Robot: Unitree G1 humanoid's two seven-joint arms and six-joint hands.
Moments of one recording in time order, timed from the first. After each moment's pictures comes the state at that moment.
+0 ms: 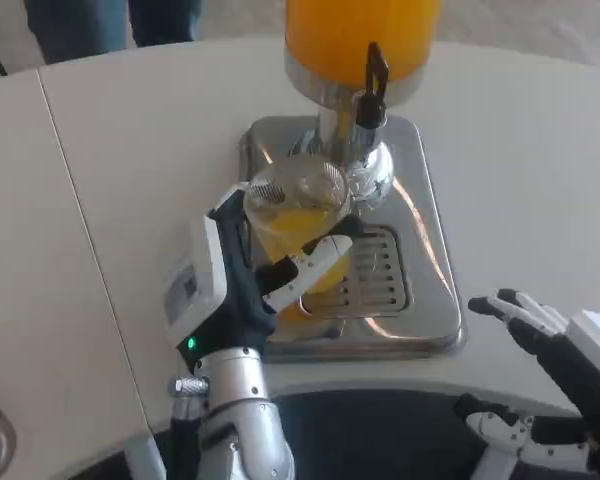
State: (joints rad) left arm -0.50 0.02 -0.29 0.36 0.54 0.09 0.73; right arm 0.12 -0.39 -0.01 -0.74 -0.70 0.36 0.51
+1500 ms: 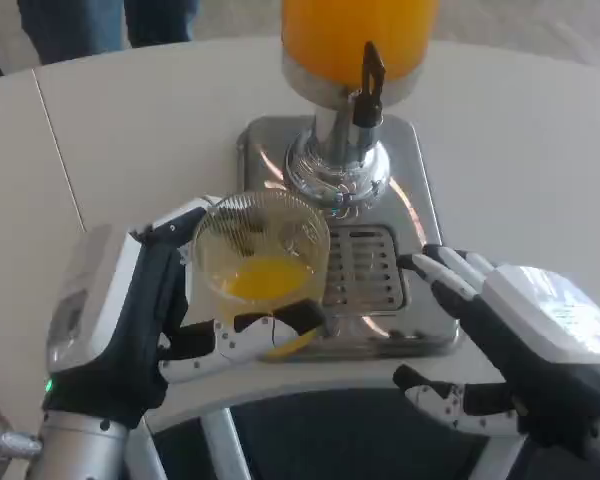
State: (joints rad) left arm -0.04 0.34 -0.07 -0.30 0.49 -0.21 0.22; right arm -0.05 -0.44 0.17 -0.71 -0.86 0.32 0.51
